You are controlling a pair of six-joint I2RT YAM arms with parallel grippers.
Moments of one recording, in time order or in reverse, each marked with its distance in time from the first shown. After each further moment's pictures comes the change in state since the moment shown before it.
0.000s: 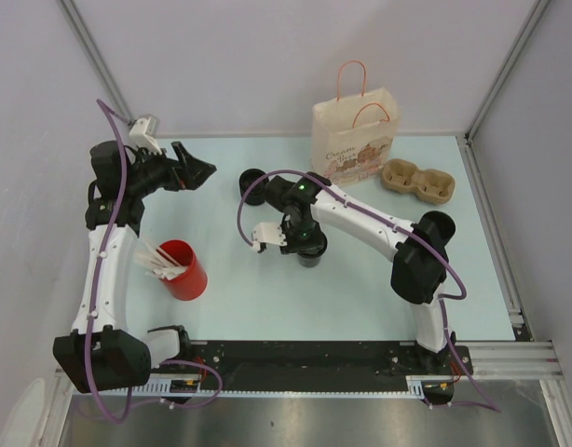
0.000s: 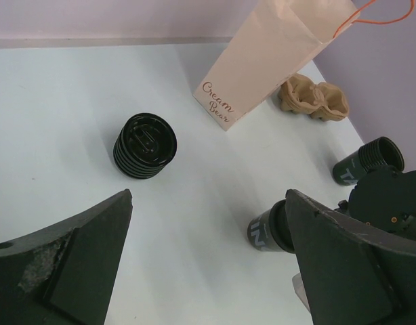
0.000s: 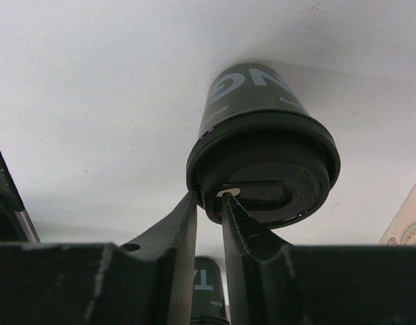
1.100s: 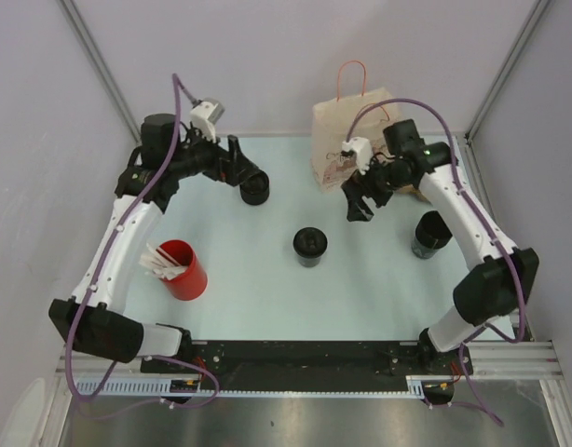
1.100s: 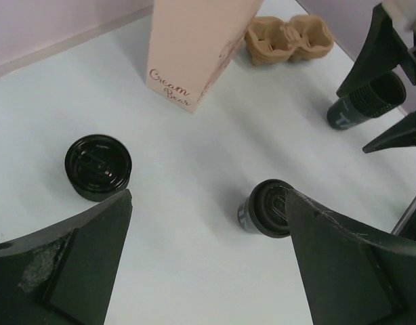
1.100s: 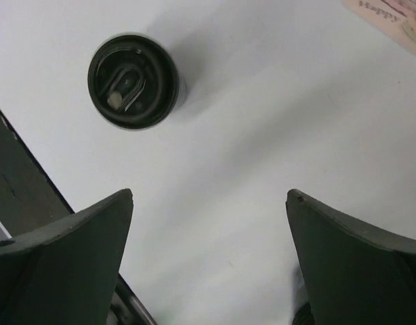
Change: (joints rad) left arm -0.332 0.167 0.268 -0.203 -0.145 0.199; right arm -0.558 -0.386 -0.217 0.245 -0.430 0.387
